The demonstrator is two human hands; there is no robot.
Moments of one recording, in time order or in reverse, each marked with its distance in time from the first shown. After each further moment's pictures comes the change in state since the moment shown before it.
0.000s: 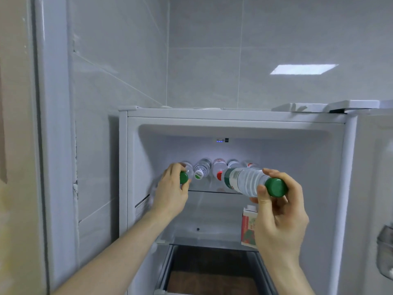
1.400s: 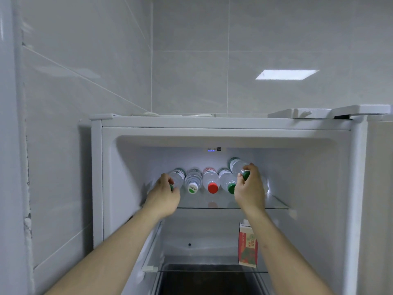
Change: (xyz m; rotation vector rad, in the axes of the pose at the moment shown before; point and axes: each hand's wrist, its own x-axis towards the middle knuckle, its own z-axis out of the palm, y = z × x) left_hand 0.058 -0.039 0.045 0.064 -0.383 -0.353; right_hand 0.100 0.171 0.060 -0.648 -0.190 0.307
